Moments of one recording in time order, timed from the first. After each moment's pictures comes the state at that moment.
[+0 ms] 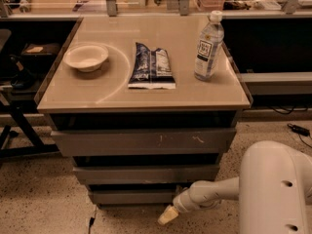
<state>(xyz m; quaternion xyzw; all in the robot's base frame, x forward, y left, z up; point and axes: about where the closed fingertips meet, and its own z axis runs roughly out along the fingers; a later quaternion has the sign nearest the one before) 0.489 -0.062 0.234 -0.46 0.84 0.18 0.22</state>
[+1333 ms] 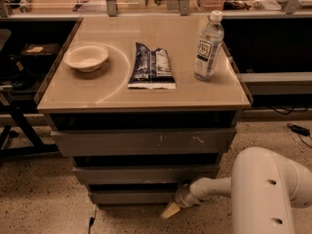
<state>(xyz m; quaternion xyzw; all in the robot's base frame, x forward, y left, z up) 0.527 -0.076 0.194 -0.46 0.84 0.18 0.22</state>
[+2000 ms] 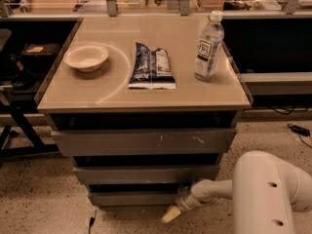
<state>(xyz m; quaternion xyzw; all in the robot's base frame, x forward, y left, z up) 0.510 -0.080 0.179 -0.46 0.84 0.20 0.20</state>
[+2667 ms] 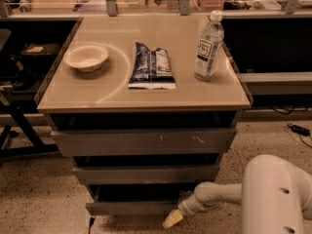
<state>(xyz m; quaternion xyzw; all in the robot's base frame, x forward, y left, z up) 0.490 -0.081 0.188 -0.45 0.84 0.22 0.19</state>
